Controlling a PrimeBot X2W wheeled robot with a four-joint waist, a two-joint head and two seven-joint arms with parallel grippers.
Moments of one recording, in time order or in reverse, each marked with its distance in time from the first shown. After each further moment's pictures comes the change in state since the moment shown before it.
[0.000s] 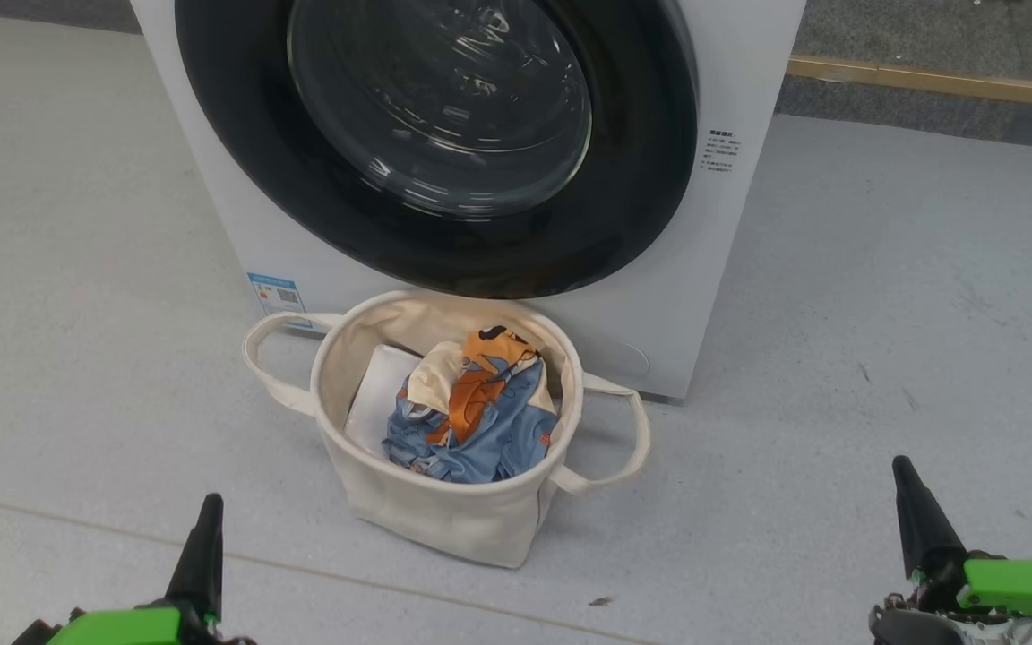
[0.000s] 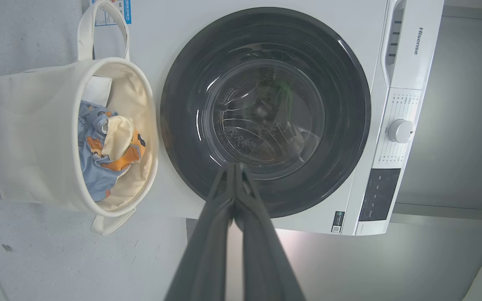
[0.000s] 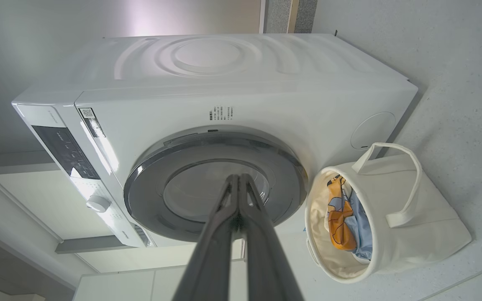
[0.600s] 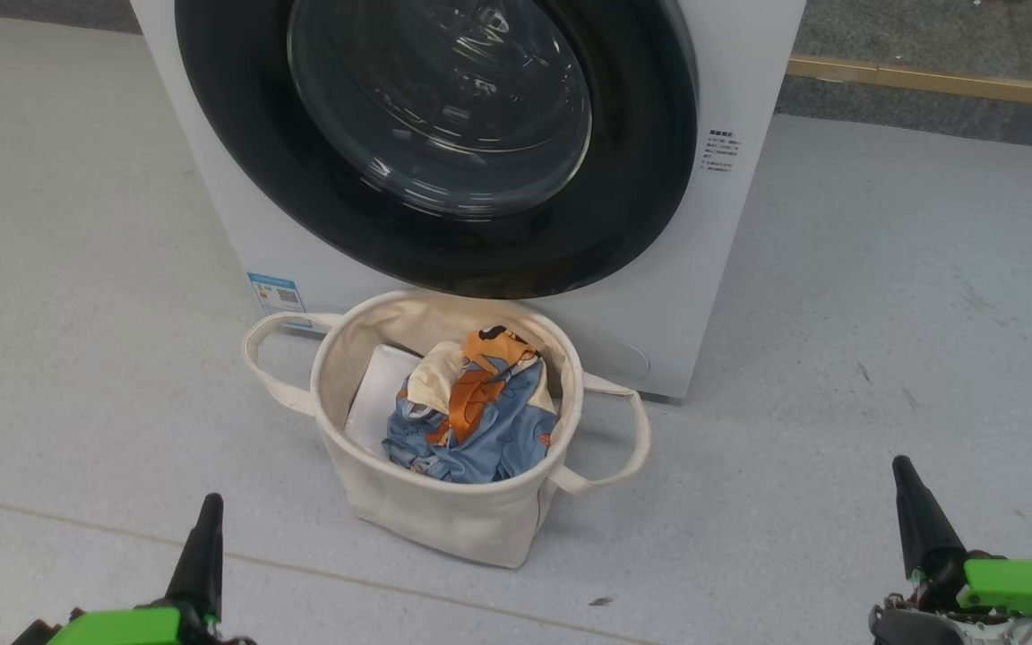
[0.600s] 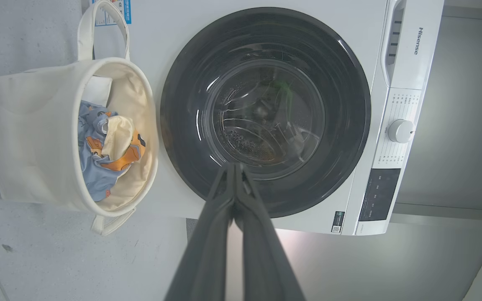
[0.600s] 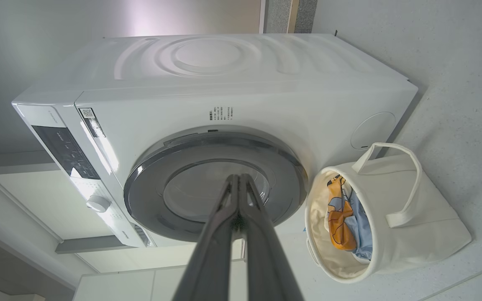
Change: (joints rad) left arm 0.000 0.000 0.000 0.000 0.000 0.000 0.000; right arm 0.000 0.000 0.000 0.000 0.000 0.000 0.000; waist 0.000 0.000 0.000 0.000
